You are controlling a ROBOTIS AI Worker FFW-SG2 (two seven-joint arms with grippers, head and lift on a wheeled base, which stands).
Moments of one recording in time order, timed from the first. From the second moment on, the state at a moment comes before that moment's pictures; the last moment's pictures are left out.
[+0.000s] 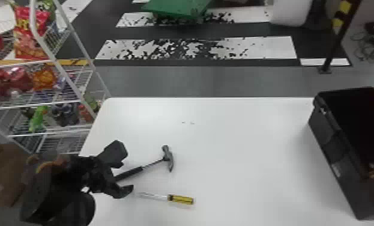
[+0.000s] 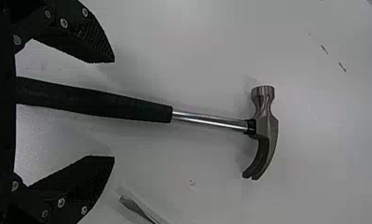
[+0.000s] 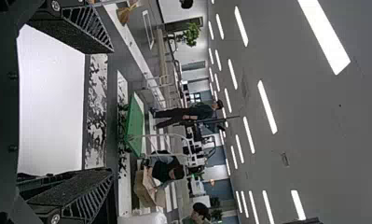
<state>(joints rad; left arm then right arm) 0.10 0.01 0.47 -1.53 -1.15 0.06 -1.23 0.92 -0.20 -0.21 -2.06 -0.51 -0.37 0.51</state>
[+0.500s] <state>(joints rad) 0.10 0.01 0.48 -1.53 -1.13 0.11 -1.27 0.93 -0.20 -0.21 -2.07 -0.50 -0.38 0.51</state>
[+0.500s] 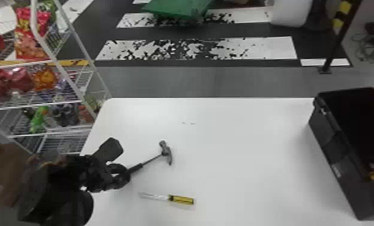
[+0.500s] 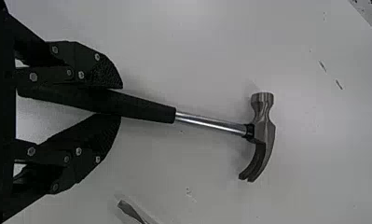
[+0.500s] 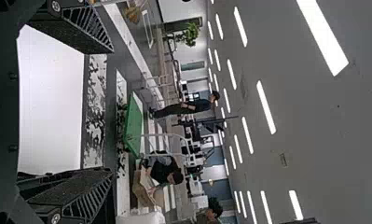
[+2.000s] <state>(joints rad) 0.28 0.00 0.10 -2.18 -0.46 1.04 -0.99 0.89 -0.22 -0.21 -2.13 -0.52 -0.31 0.51</state>
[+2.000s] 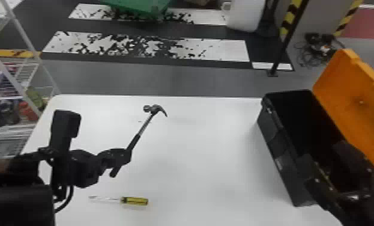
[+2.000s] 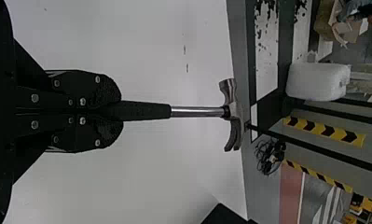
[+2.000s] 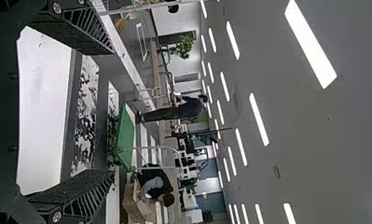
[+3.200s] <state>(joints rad) 0.39 0.00 -0.16 -2.45 0.03 1.29 -0.81 0.83 -0.31 -0.24 -2.08 -0.60 -0.19 0.51</state>
